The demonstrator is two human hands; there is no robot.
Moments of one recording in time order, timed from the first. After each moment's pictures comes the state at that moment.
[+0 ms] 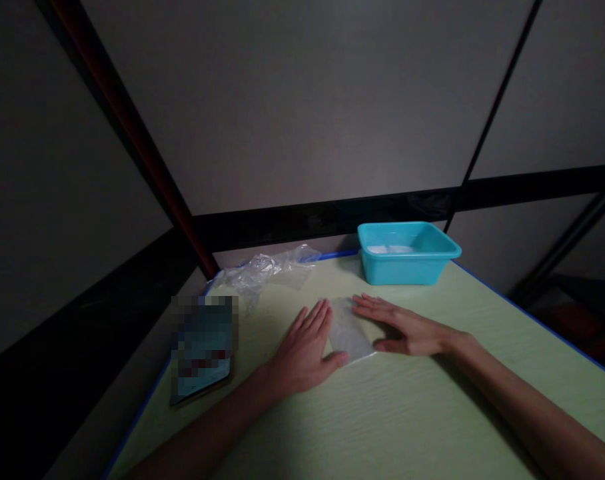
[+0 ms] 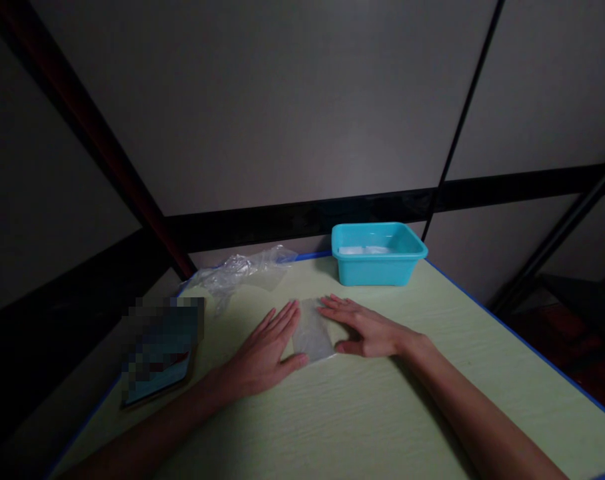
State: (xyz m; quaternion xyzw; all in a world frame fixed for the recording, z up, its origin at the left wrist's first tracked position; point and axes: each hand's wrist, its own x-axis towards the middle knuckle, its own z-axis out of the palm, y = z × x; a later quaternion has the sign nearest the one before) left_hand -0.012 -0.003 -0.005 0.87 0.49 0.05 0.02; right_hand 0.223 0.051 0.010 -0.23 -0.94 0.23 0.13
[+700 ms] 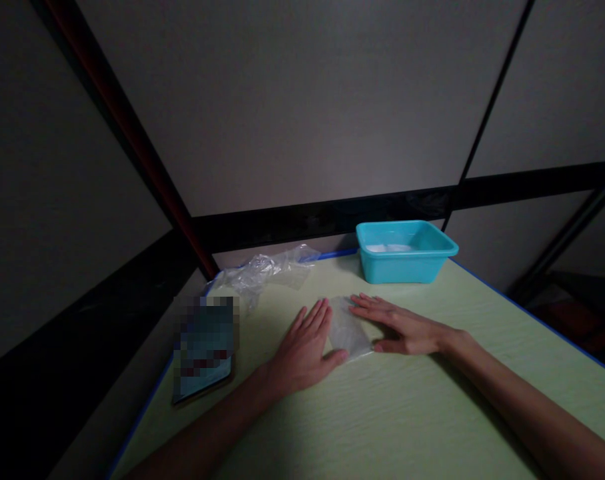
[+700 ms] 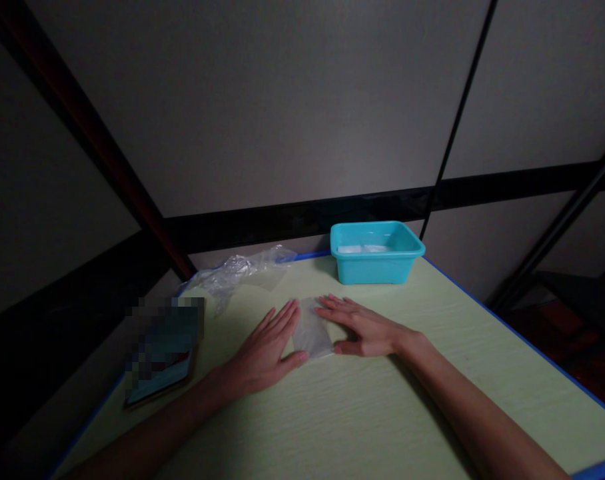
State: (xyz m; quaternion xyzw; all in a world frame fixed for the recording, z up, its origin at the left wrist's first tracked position) left_hand -0.010 -0.004 -0.003 0.87 0.49 0.04 0.02; right_hand 0.221 0.049 0.009 -0.23 -0.94 0.21 0.11
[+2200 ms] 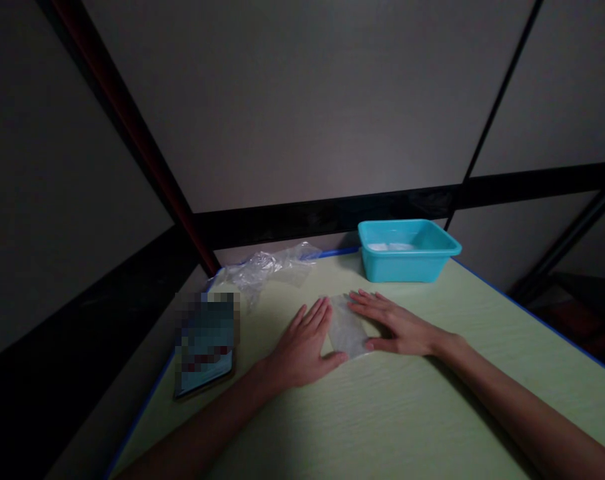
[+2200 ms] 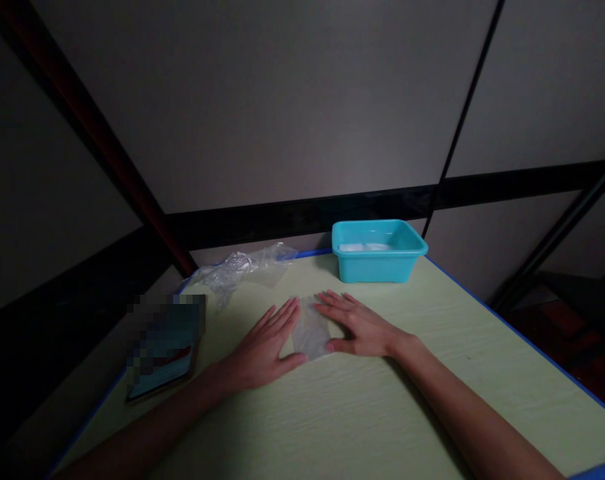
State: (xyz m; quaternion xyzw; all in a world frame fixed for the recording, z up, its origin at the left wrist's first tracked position) left_hand -0.015 -0.005 -0.002 0.87 0.49 0.03 0.01; right_hand 0.212 0.049 -0.002 -0.26 -0.94 0.18 0.13
